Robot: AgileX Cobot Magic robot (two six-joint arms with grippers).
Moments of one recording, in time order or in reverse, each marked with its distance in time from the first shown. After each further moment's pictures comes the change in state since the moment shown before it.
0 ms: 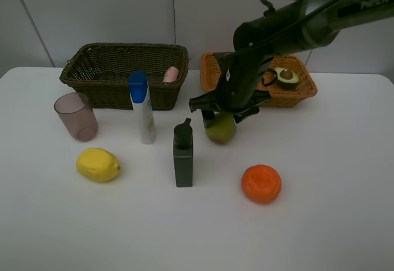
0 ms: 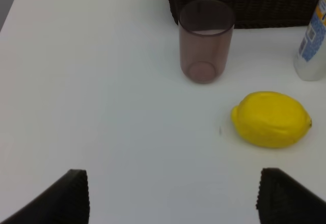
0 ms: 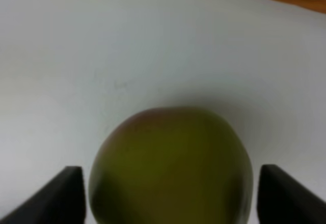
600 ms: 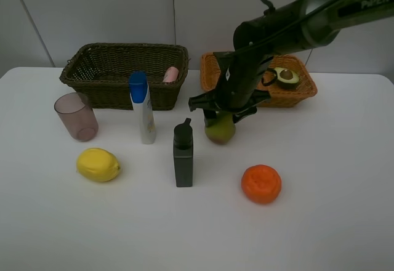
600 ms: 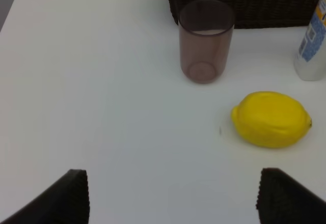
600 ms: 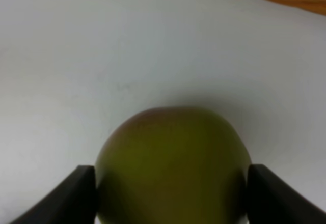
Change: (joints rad) left arm 0.000 0.000 0.000 0.000 0.000 0.000; right arm 0.000 0.000 0.000 0.002 0.000 0.003
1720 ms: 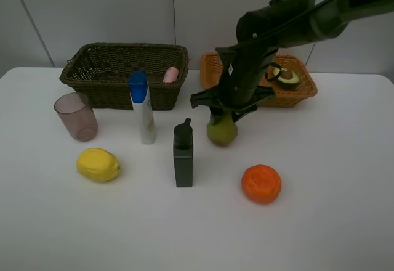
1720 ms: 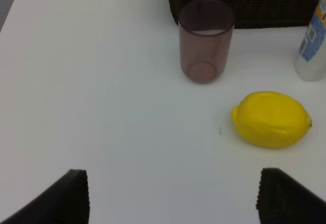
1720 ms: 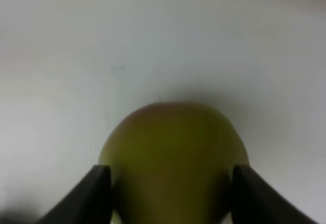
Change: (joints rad) left arm 0.000 0.000 0.000 0.000 0.000 0.000; right arm 0.001 -0.041 -0.001 0.002 0.061 0.000
